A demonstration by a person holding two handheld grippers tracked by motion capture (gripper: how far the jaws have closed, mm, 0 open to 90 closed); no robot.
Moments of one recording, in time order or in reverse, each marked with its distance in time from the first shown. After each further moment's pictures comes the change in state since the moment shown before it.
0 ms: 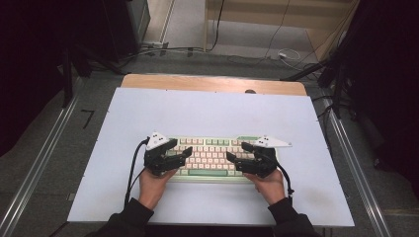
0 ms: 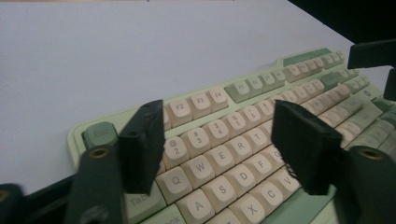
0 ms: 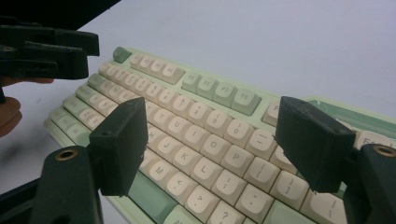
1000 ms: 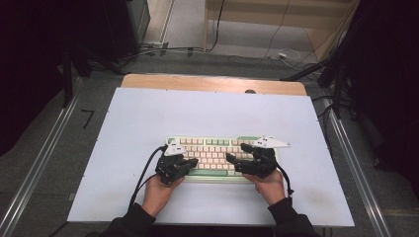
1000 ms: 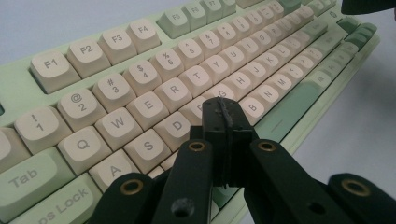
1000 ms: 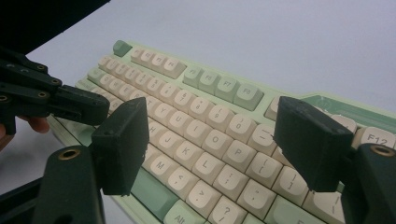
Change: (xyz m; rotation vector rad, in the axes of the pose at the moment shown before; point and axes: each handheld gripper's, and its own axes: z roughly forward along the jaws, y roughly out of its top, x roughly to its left) left arm -0.025 -0.012 0.016 0.216 -0.117 0.100; right arm 0.002 -0.001 0.001 0.019 0.001 -0.012
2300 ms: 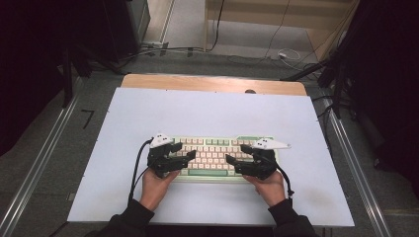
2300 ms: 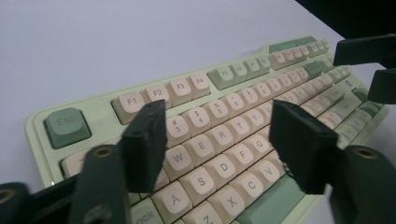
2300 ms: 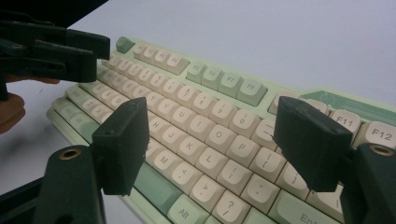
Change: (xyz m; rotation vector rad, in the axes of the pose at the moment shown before) left arm 0.023 0.008 -0.014 -0.164 0.051 -0.139; right arm 0.002 -0.002 -0.001 0.007 0.005 0.001
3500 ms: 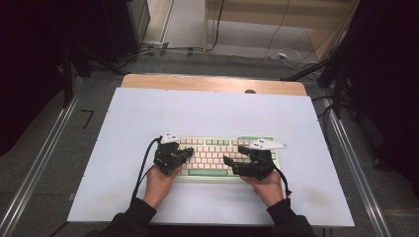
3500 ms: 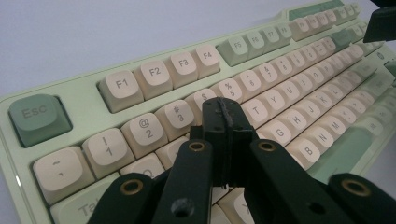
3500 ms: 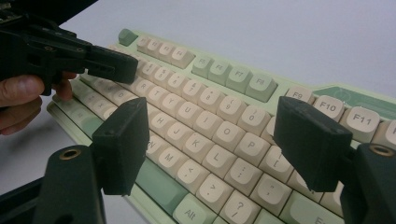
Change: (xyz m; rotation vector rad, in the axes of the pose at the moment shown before) left arm 0.001 0.001 0.023 0.128 0.026 0.015; right arm 0.004 -0.001 0.006 0.019 0.009 -0.008
